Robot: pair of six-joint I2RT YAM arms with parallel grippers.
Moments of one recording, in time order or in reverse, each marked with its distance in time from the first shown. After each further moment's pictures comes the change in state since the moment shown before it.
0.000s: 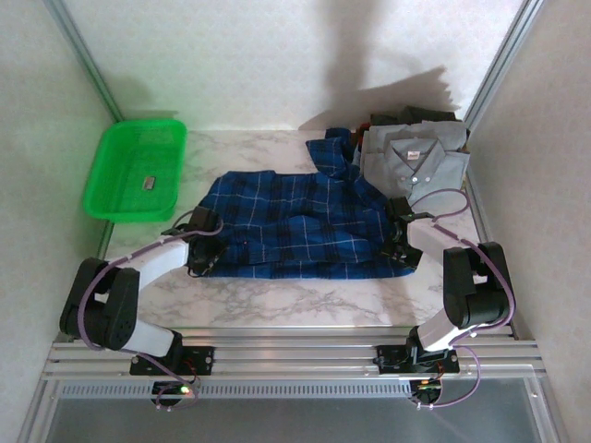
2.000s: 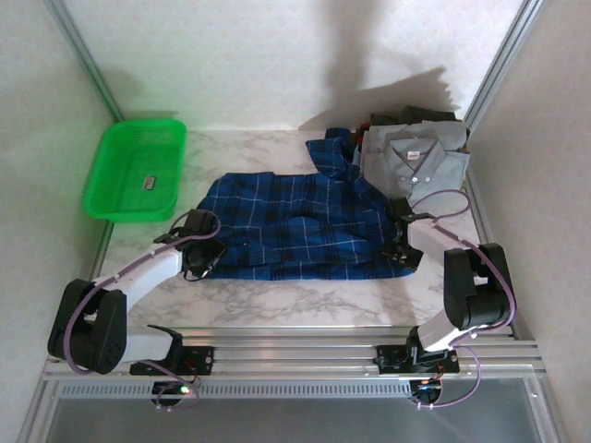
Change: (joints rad) left arm -0.015 -0.145 -0.039 -0.044 0.064 -0.010; right arm 0.000 -0.009 -0.003 -0.008 0.001 0.018
